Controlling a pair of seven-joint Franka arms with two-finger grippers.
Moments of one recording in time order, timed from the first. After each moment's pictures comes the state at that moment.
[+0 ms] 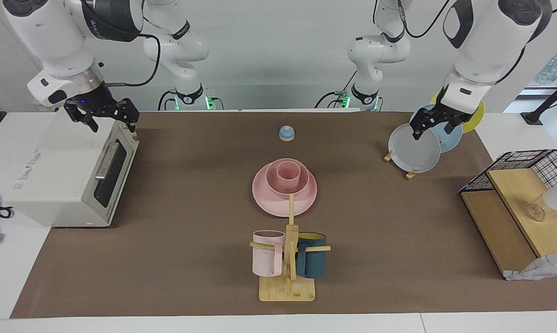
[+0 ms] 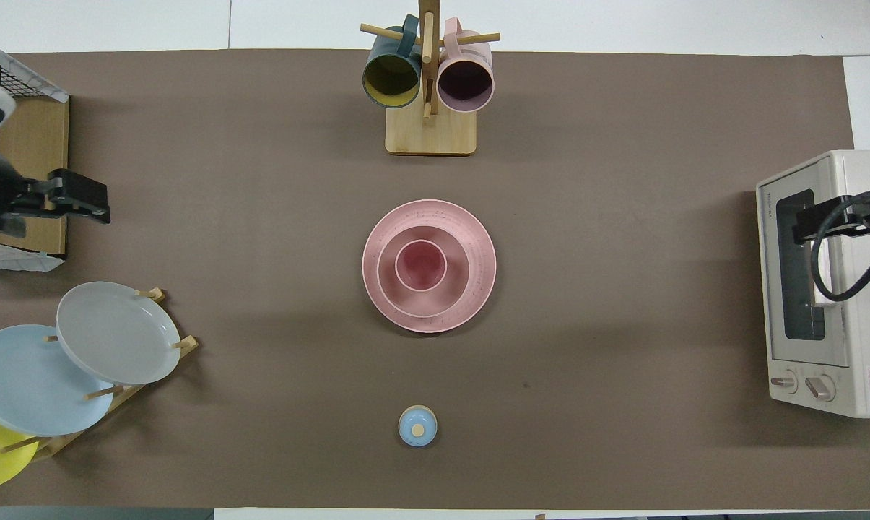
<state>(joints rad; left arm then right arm) 0.00 0.01 -0.09 -1.60 0.03 1.56 -0.16 0.02 -0.01 -0.08 -1.63 -0.05 1.55 -0.07</state>
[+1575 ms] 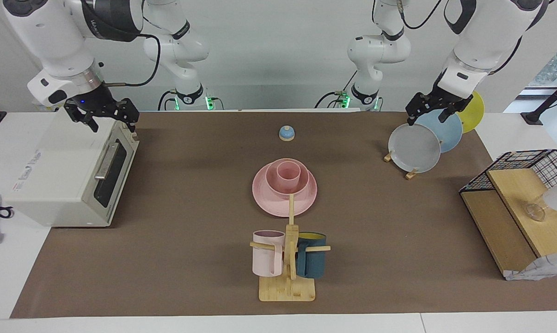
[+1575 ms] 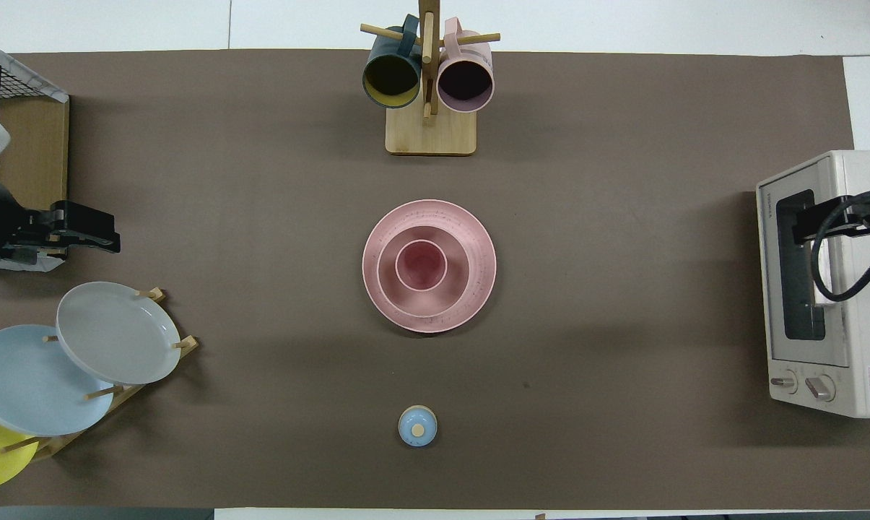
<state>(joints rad) -0.08 -0.06 -0.04 -1.64 -0.04 1.52 -0.17 0.02 -0.01 -0.08 -1.63 -0.05 1.55 -0.07</state>
